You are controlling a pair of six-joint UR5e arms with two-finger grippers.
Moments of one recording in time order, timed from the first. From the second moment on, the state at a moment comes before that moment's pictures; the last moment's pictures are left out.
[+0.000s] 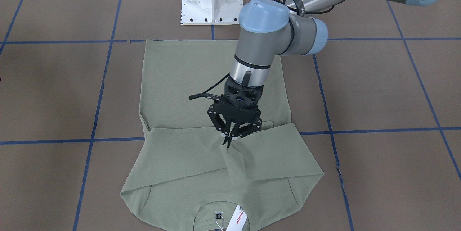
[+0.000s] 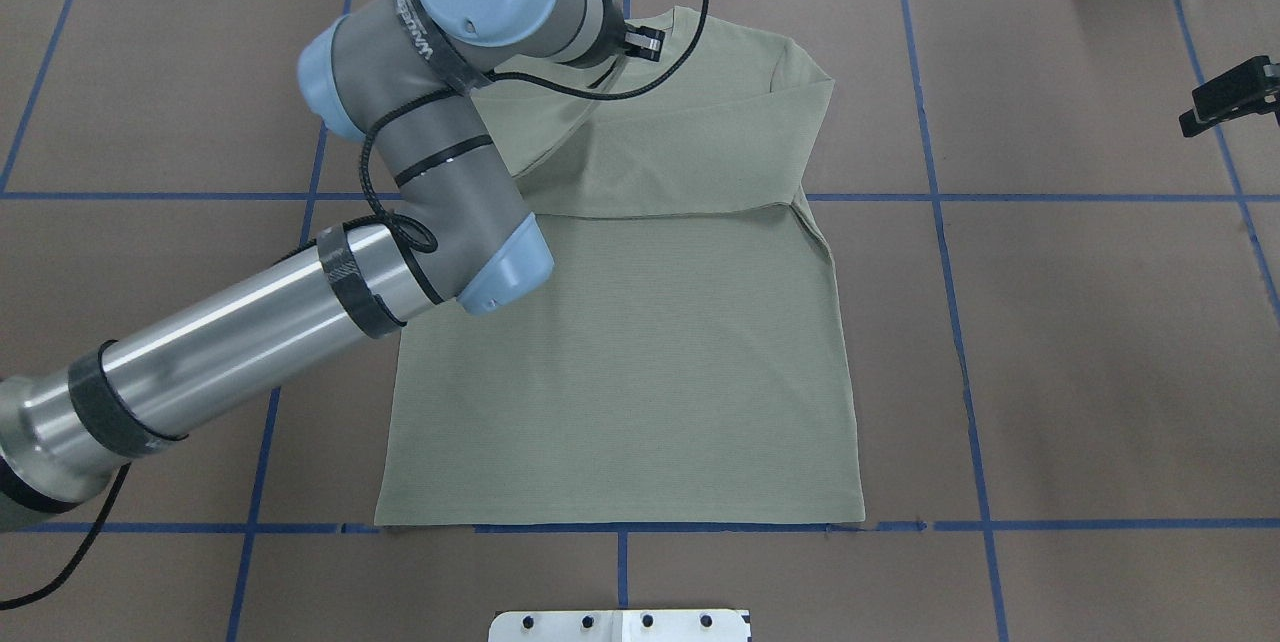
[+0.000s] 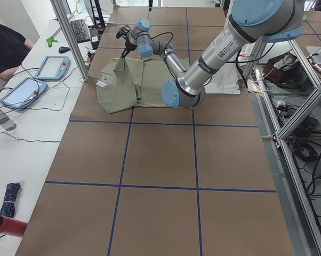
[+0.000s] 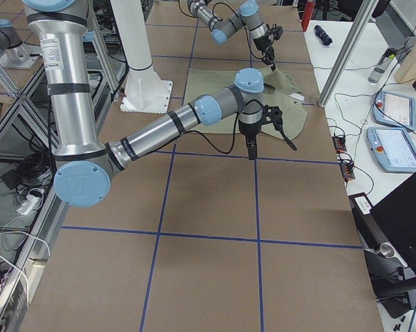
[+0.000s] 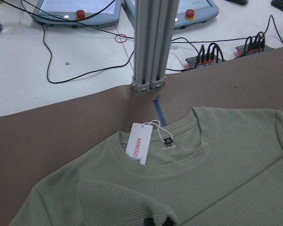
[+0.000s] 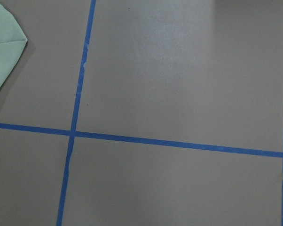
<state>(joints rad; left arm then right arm) -0.68 -2.53 -1.34 -2.05 -1.63 -0.84 1.28 -1.46 1.98 -1.63 2.25 0.43</state>
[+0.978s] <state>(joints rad) -0.45 -2.54 -1.19 -2.41 -1.49 -0.66 1.28 -1.45 1.98 -1.63 2.25 0.43</state>
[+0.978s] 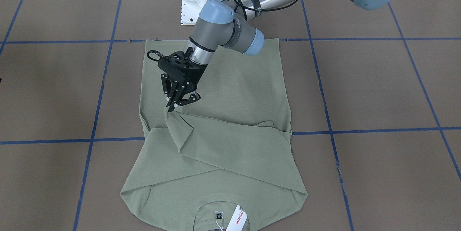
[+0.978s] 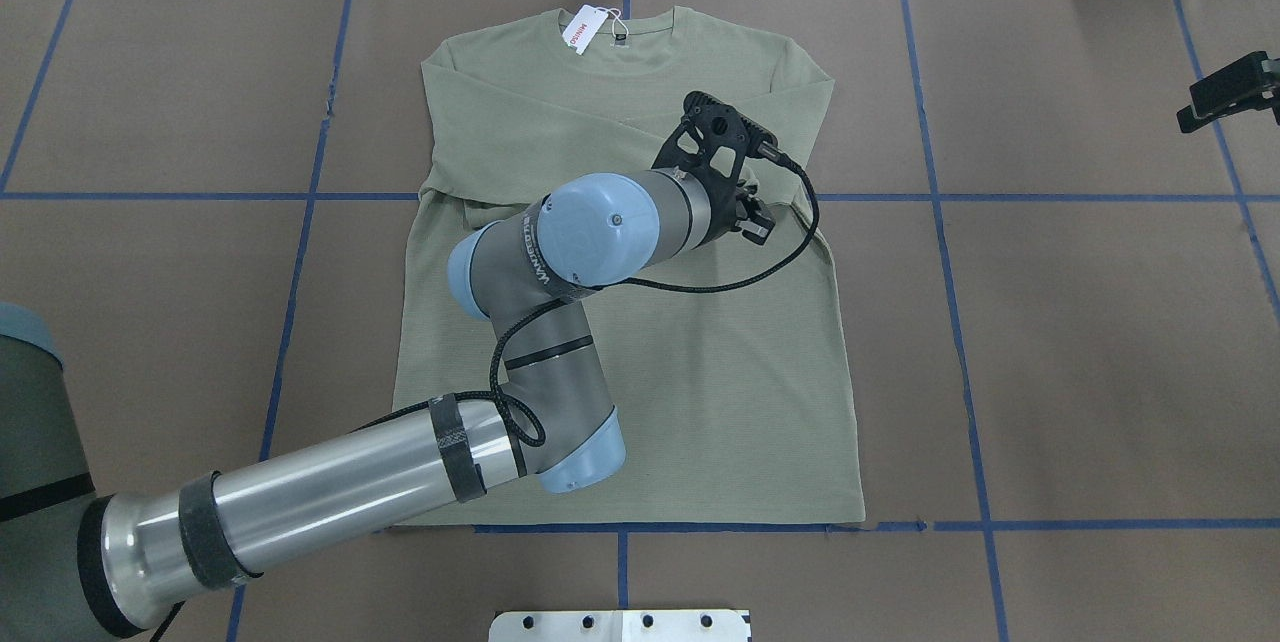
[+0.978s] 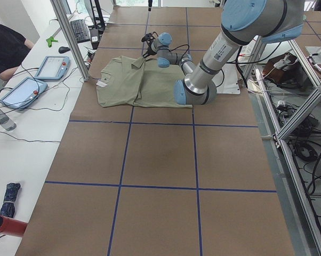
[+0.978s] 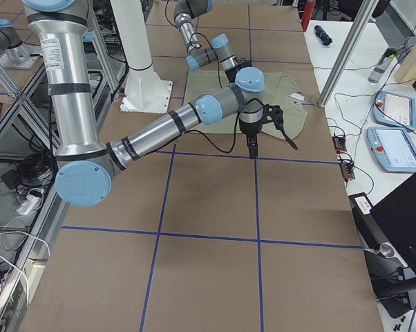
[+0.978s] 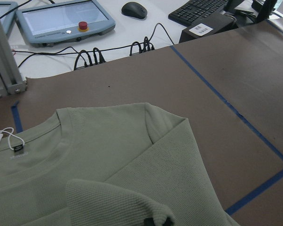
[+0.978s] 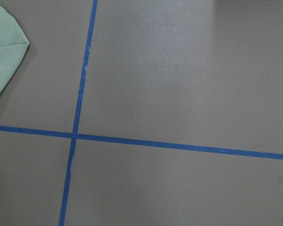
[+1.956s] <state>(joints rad) -0.69 -2.38 -1.38 -2.22 -1.88 -0.71 1.03 -1.21 1.86 -1.45 2.10 0.72</state>
